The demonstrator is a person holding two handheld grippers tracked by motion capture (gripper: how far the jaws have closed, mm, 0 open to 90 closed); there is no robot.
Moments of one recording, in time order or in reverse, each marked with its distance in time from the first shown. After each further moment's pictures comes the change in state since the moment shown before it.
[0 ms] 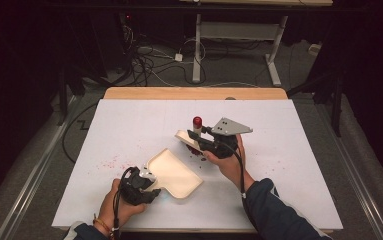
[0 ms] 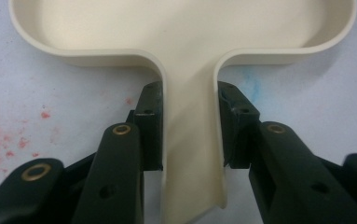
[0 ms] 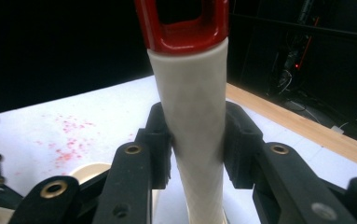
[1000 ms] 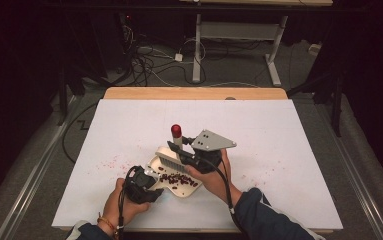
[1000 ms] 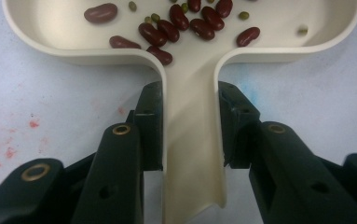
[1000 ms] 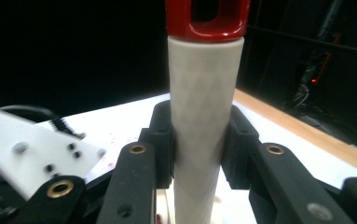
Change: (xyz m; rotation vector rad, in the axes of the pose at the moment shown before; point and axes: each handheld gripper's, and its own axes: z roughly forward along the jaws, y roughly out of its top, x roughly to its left) left arm -0.003 0.007 0.005 0.023 0.000 -0.019; right arm 0.064 0.023 0.000 -0.031 0.041 -0.039
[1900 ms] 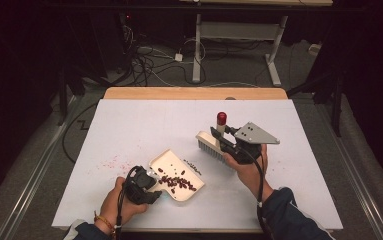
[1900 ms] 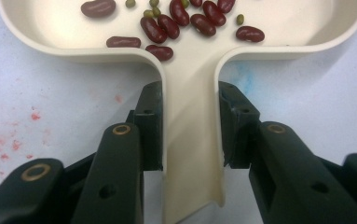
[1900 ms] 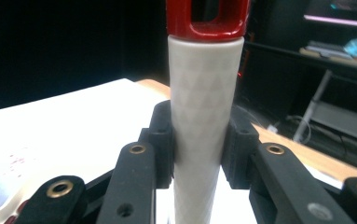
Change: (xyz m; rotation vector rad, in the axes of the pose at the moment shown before) left arm -0.002 0.003 -0.005 0.075 0.007 0.064; right arm -0.064 -0.019 -0.061 -0.006 -0.254 0.012
